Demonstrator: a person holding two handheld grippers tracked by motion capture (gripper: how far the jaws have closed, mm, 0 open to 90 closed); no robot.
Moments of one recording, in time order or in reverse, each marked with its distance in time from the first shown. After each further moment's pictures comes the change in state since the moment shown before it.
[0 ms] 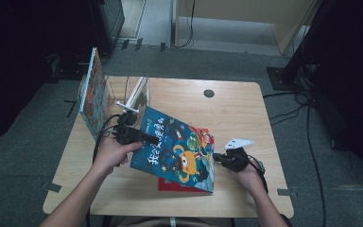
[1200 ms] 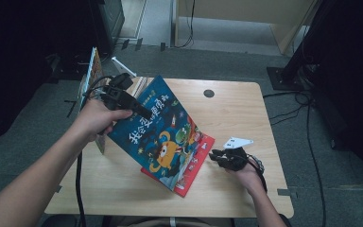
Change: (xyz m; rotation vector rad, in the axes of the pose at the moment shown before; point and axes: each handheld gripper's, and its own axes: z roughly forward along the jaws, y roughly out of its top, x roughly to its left) left arm -0.078 0.062 -0.090 0.126 0.105 0.060; right arm 0.006 0.008 -0.003 -0.056 0.012 -0.057
